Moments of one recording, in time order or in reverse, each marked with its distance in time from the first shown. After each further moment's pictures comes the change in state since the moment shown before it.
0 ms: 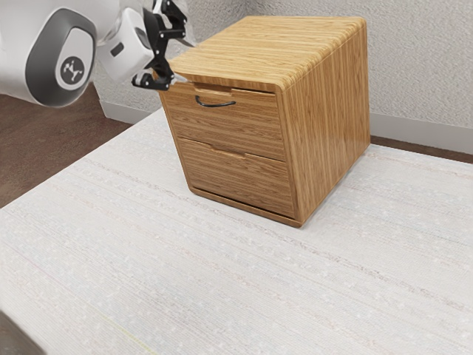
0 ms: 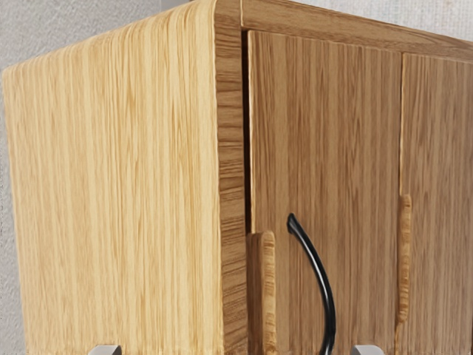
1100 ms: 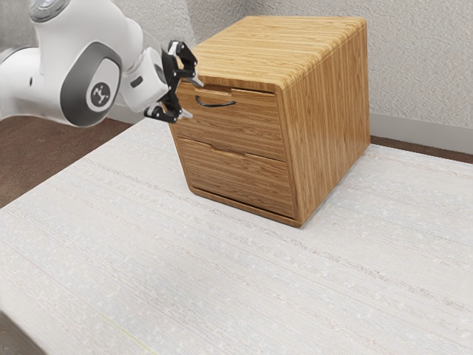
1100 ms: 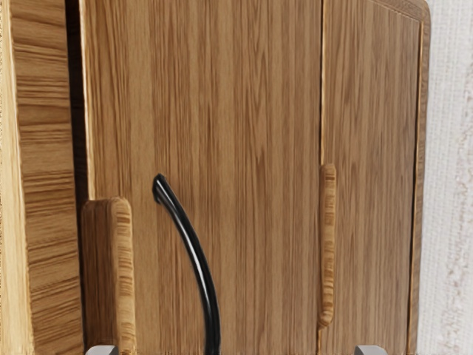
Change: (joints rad) arm 0.019 0.098 0.018 -0.031 -0.002 0.001 0.040
